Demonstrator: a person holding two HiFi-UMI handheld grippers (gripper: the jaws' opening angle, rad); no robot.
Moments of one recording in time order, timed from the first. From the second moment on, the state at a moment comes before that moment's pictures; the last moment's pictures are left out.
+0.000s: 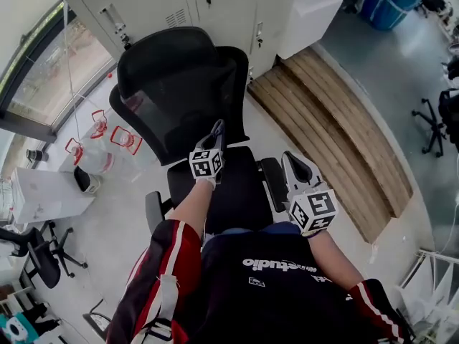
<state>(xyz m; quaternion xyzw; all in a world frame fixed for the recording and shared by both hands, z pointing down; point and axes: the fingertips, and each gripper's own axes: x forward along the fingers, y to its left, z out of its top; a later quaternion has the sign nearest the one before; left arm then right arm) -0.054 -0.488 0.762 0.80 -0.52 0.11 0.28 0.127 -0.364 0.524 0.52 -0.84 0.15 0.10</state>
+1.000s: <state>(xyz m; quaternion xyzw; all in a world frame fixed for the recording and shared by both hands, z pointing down) -0.008 -0.550 0.840 0.76 -0.55 0.13 0.32 0.200 -0.408 0.582 0.51 -0.83 0.18 0.15</state>
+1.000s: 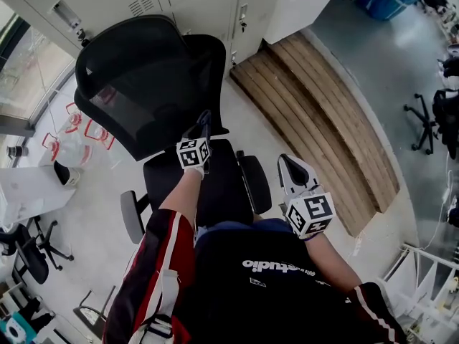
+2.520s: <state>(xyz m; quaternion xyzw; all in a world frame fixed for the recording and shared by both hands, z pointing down) -0.407 -0.409 0.749 0.70 -0.66 0.01 0.29 -0.106 -0.348 0.558 0.41 -0.89 0.16 0.15</state>
